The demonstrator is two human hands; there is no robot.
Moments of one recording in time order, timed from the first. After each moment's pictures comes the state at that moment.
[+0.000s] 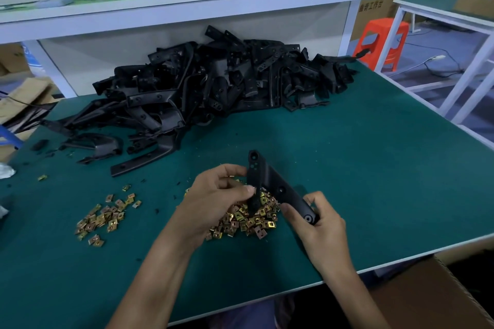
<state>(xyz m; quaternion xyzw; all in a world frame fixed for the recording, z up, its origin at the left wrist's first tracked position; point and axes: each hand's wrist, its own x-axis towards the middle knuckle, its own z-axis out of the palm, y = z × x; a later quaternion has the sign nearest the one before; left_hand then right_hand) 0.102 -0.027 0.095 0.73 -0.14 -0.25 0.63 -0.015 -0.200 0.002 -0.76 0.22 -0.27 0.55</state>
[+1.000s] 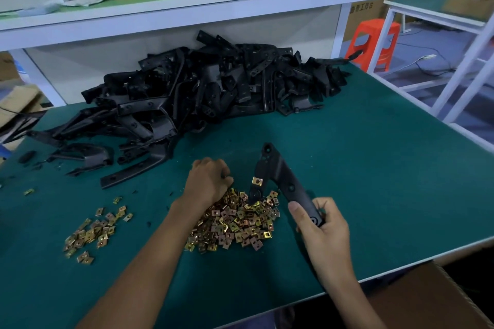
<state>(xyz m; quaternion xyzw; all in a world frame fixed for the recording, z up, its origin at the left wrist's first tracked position) 0.201 -0.062 0.039 0.95 -0.26 -0.06 0.14 -0.008 -0.205 -0.004 -0.70 0.26 -0.32 0.59</state>
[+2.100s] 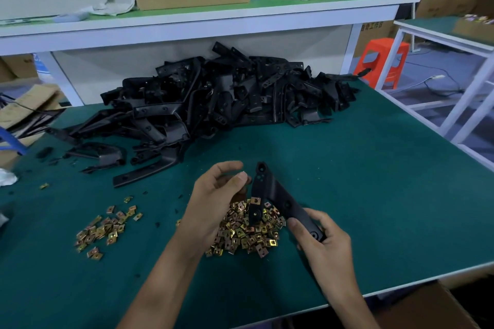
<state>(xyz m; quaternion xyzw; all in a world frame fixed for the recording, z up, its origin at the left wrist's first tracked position) 0.122 -0.042 0.082 0.63 -0.09 -0.18 0.75 -0.014 -0.196 0.016 -0.68 0.22 -0.25 0.65</state>
